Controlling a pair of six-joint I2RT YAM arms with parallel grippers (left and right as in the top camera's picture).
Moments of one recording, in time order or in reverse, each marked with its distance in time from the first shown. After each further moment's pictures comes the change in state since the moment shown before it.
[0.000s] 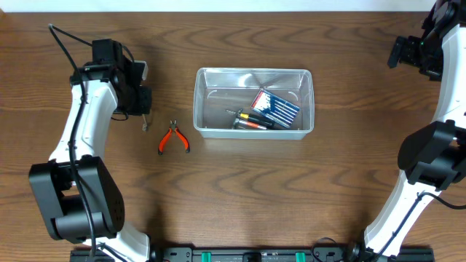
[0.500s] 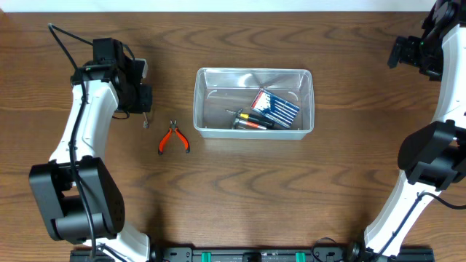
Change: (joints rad) left arm -0.002 -0.011 0.000 0.024 0.000 -0.024; right arm 0.000 0.000 0.000 0.000 0.000 0.000
